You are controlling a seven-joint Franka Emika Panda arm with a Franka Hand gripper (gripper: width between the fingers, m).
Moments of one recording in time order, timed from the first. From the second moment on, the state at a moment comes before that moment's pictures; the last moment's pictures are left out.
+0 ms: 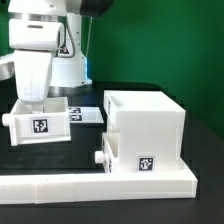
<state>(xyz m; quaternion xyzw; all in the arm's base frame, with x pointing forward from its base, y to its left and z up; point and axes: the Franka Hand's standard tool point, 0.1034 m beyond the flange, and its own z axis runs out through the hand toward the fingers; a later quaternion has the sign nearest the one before) 0.506 -0.057 0.064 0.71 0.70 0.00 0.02</state>
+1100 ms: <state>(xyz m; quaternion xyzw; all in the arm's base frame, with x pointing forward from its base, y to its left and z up) 0.519 -0.054 0.060 0.71 0.70 0.00 0.02</state>
